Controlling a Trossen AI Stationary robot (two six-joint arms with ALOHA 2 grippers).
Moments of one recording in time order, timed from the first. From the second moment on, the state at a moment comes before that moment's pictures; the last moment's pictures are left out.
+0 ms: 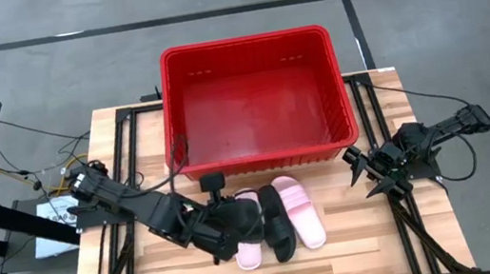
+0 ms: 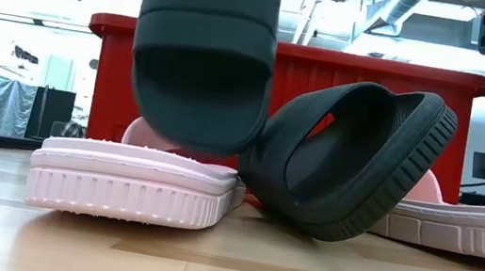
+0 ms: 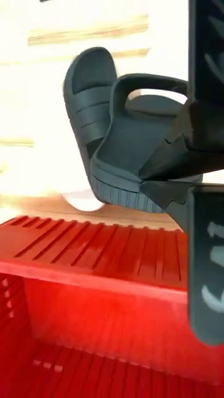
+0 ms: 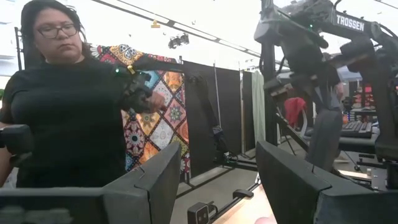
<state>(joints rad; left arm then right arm) -0.53 1.83 2.02 -1.30 -0.60 -0.38 0.26 0.15 0.00 0.47 -0.44 0.15</state>
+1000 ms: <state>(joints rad) -0.54 1.83 2.36 -1.57 -0.73 -0.41 0.26 0.15 0.00 0.47 -0.44 0.15</state>
